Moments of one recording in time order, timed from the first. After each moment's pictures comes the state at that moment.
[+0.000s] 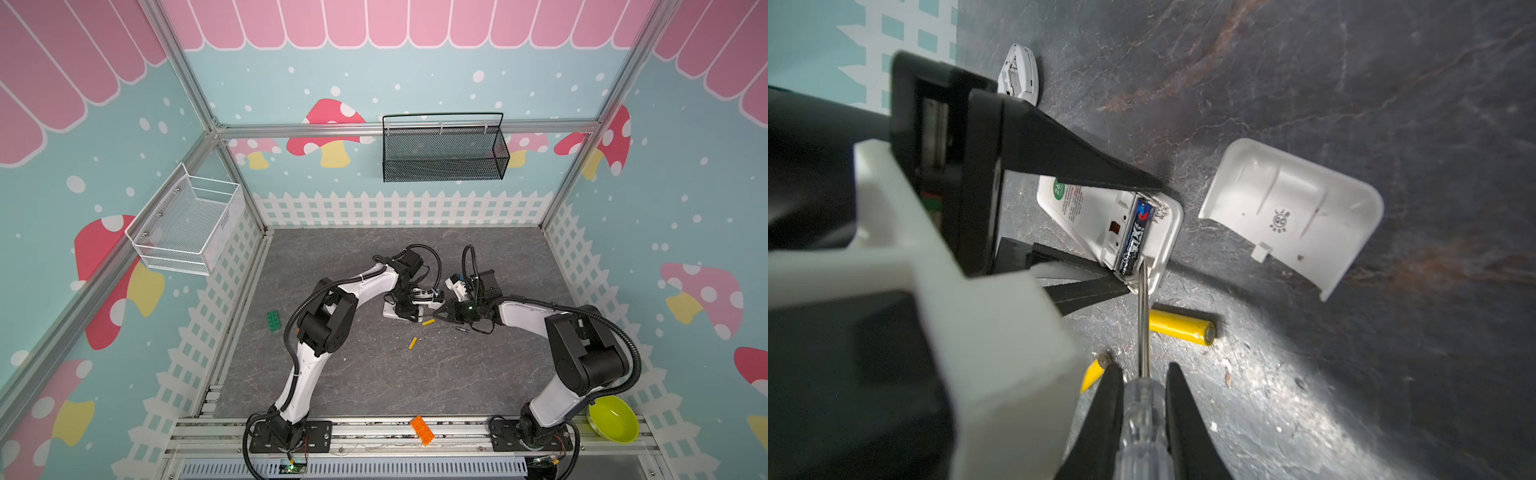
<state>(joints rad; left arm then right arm) -0.63 2.26 1.77 -0.86 0.33 1.00 0.30 1.68 0.82 -0.11 -0.70 0.37</state>
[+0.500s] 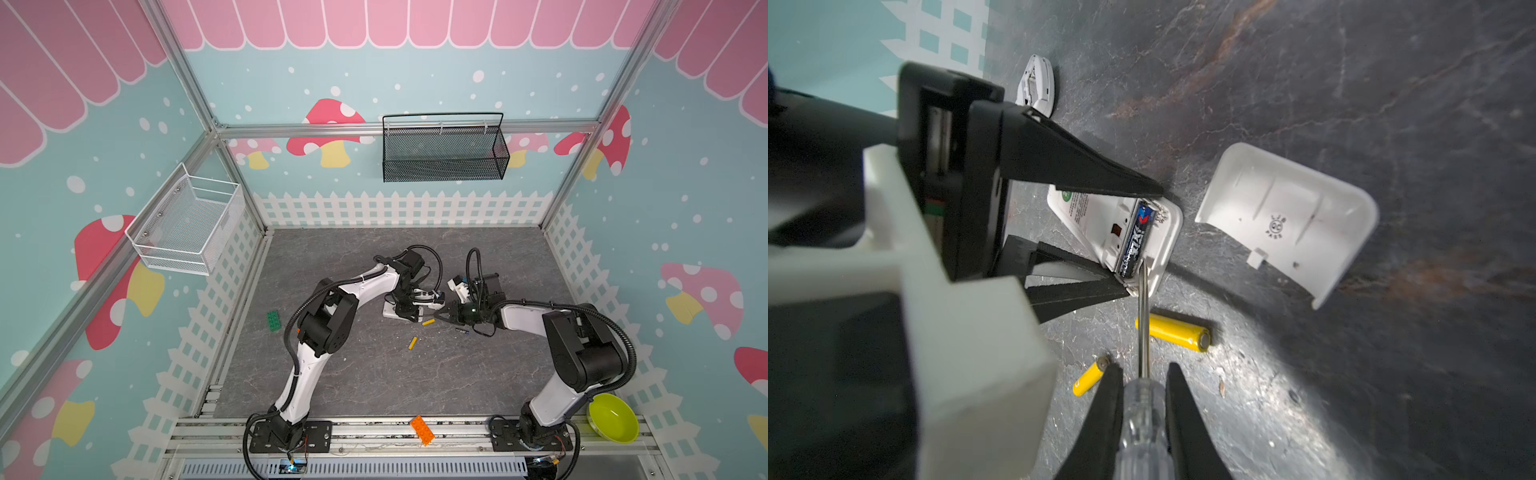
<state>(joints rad) -0.64 2.26 1.77 -0.86 0.31 1.02 0.26 1.70 0.75 0.05 -0.78 0.38</state>
